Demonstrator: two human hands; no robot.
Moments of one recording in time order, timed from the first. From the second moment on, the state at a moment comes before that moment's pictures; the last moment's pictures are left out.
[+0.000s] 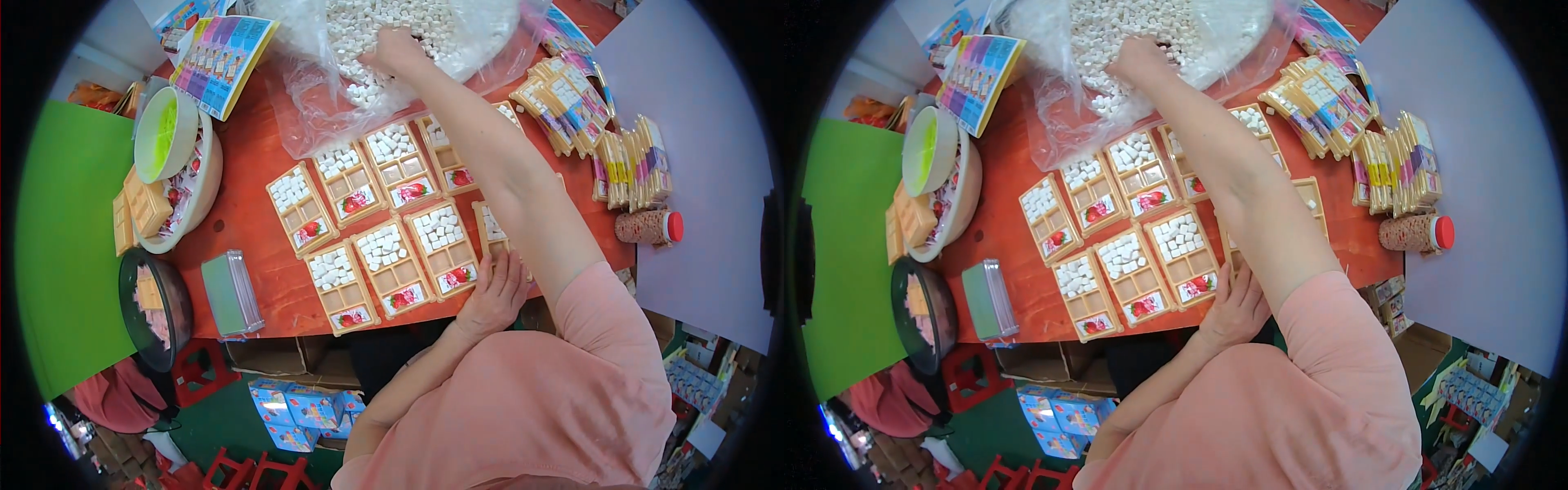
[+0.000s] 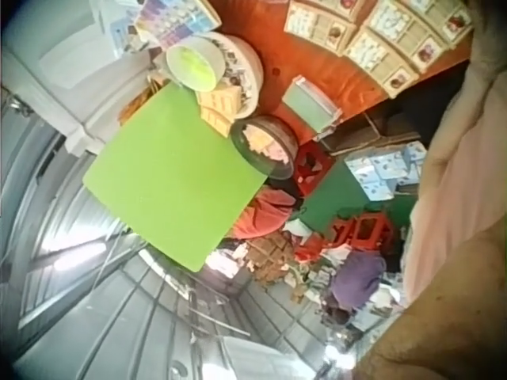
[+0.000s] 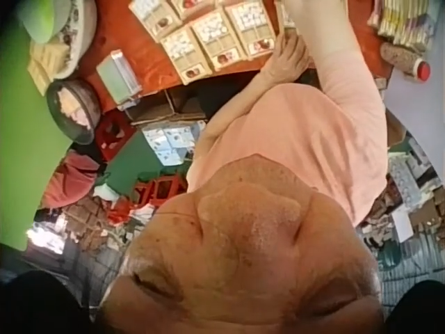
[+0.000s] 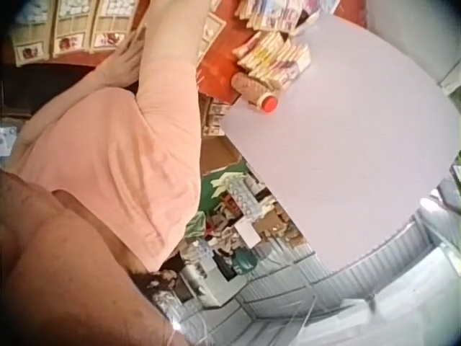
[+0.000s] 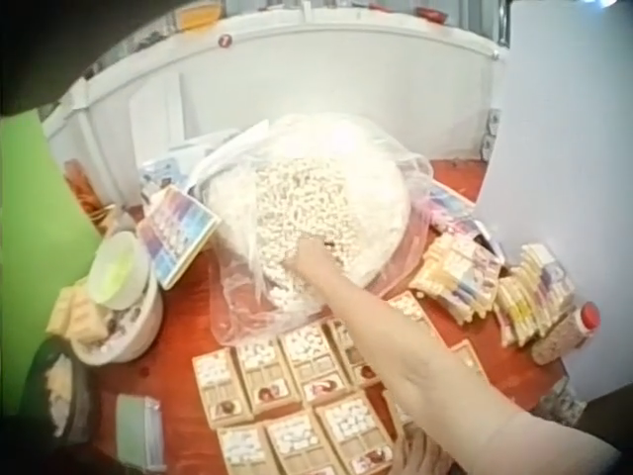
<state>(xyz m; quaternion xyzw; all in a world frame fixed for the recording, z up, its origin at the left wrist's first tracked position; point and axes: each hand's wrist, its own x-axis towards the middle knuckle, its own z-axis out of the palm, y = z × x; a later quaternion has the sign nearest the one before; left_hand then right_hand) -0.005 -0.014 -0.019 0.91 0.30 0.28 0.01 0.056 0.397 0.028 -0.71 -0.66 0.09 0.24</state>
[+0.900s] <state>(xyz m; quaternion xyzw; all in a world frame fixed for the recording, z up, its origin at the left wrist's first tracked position) 0.001 -0.010 -0.004 0.90 0.31 0.32 0.04 0.195 0.222 0.096 -0.51 -0.56 0.47 0.45</state>
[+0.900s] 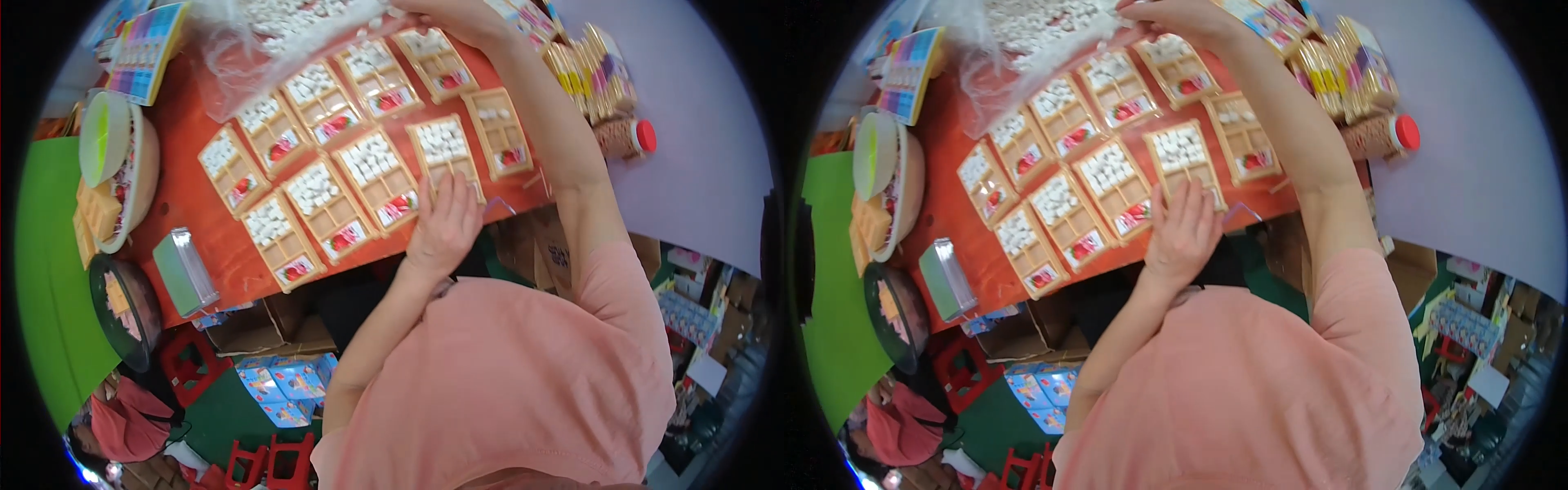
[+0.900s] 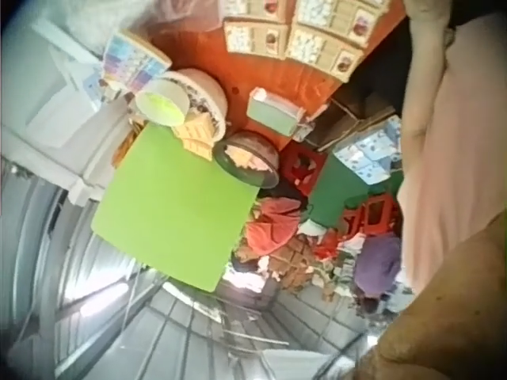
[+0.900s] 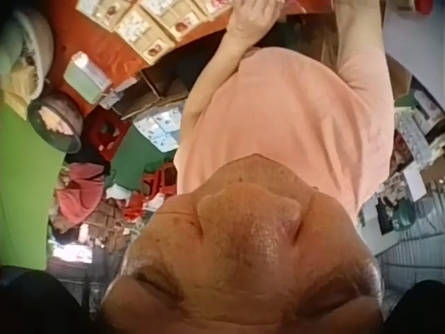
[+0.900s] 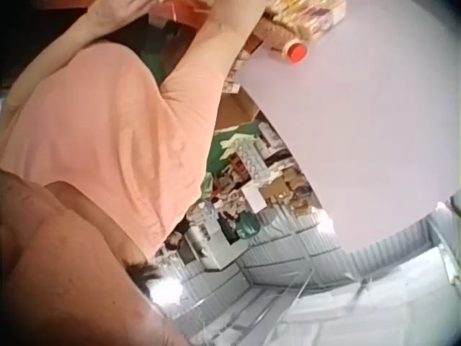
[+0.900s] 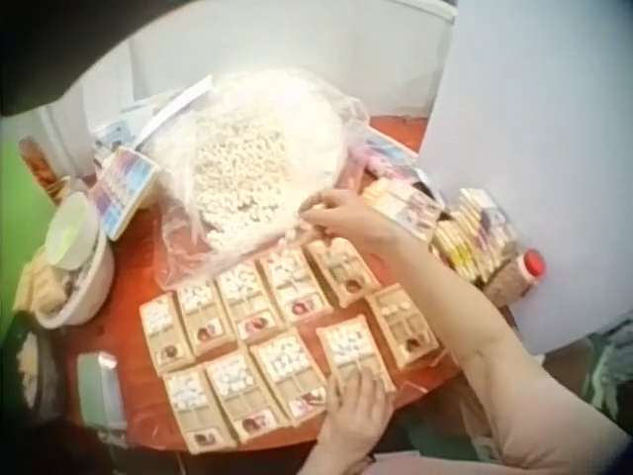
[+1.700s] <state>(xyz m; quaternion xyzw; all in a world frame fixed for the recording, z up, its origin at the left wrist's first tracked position) 0.006 -0.014 -0.005 0.89 0.31 0.32 0.04 0.264 0.037 0.044 -0.62 -0.70 0.19 0.29</state>
